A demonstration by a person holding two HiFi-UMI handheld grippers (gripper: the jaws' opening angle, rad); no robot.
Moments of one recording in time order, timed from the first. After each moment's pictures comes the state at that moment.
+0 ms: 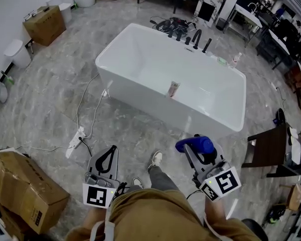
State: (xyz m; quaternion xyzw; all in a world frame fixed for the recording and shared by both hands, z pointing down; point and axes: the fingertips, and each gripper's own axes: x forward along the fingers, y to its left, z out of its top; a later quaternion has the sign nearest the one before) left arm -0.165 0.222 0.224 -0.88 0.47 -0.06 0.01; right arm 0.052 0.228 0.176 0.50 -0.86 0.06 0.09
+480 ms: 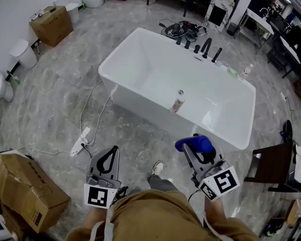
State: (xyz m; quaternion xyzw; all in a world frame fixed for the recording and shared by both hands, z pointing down) left arm -0.126 0.114 0.220 -0.87 0.49 -0.07 0.02; right arm 0.086 0.103 0.183 0.47 -0.88 0.06 0.08
